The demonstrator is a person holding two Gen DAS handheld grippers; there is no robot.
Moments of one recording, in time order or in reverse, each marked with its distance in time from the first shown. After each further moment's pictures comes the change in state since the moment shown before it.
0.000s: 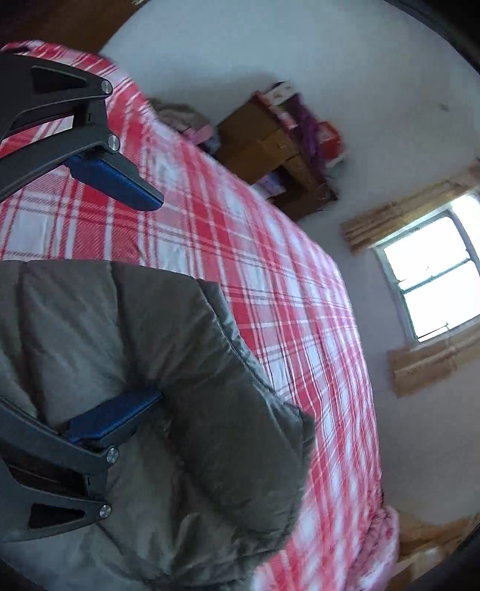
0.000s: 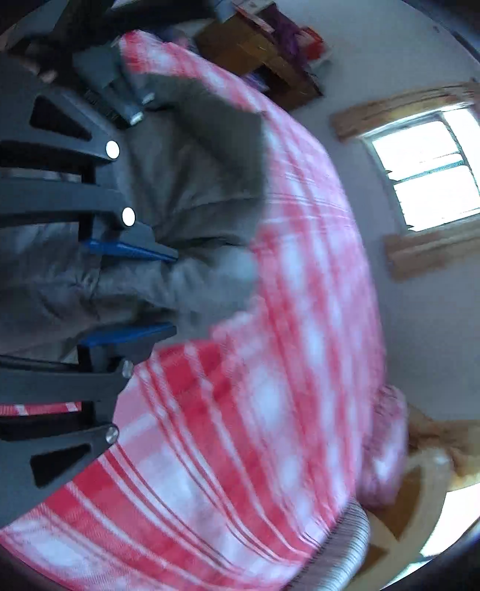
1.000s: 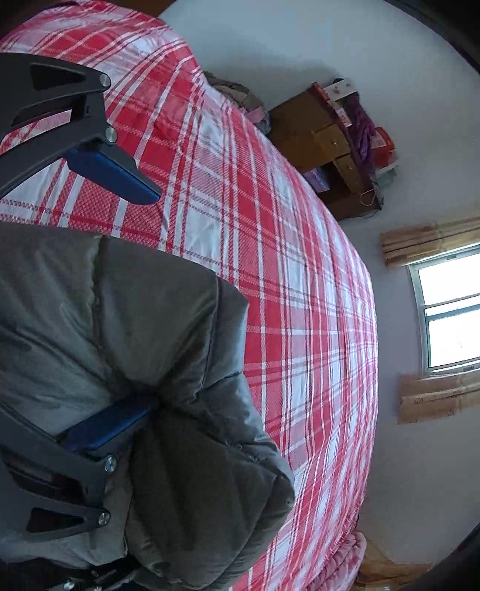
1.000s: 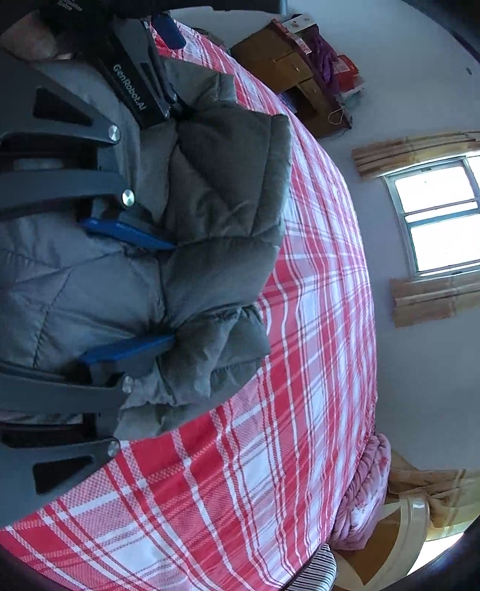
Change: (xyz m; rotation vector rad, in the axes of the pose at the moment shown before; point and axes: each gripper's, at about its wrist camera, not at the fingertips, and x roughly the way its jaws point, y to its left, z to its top) left arm 0.058 0.003 -0.017 -0.155 0.088 -0.060; right arm 0.080 0.024 -0.021 -0.135 0.043 0.103
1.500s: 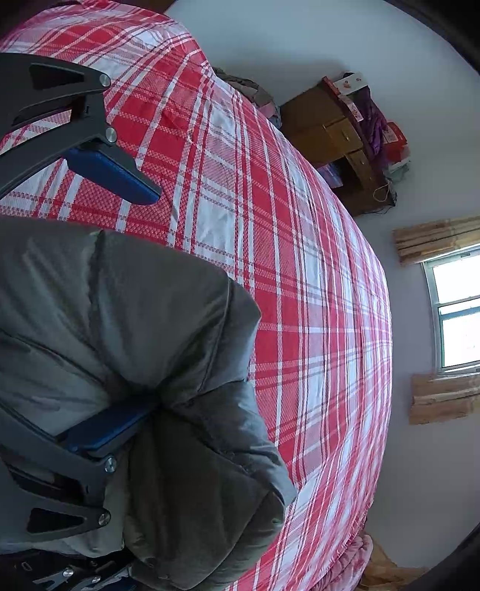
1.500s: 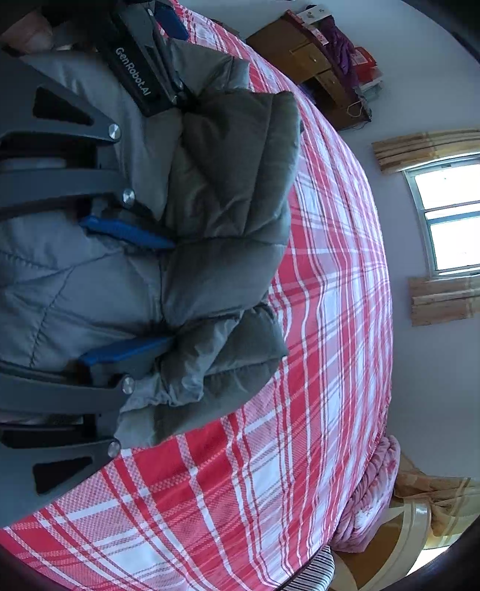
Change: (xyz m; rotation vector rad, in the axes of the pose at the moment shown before) left arm 0.014 -0.003 -0.001 0.008 0.054 -0.001; right arm 0.017 0.006 -0.001 -0.027 0.073 -0.040
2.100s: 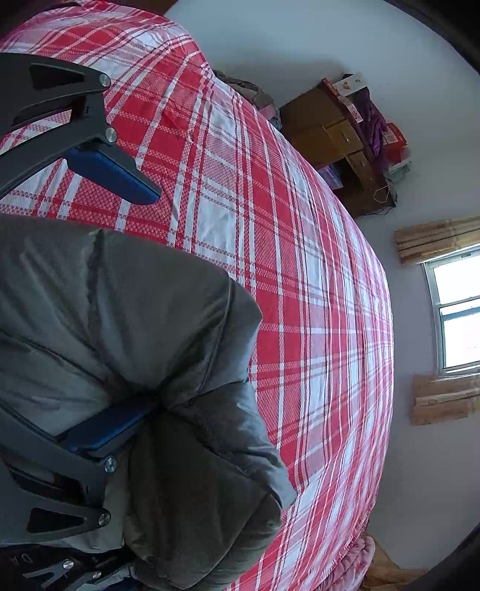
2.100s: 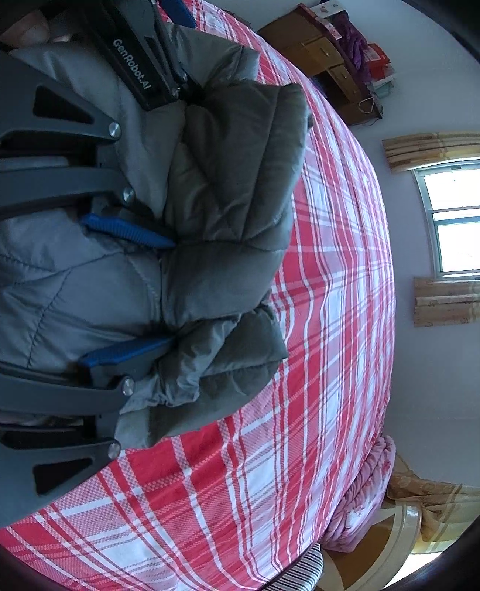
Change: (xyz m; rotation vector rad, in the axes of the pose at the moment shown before) left arm 0.002 -0.001 0.000 0.002 0.003 0.006; right arm 0.007 0.008 0.002 -0.033 0.016 -0.044
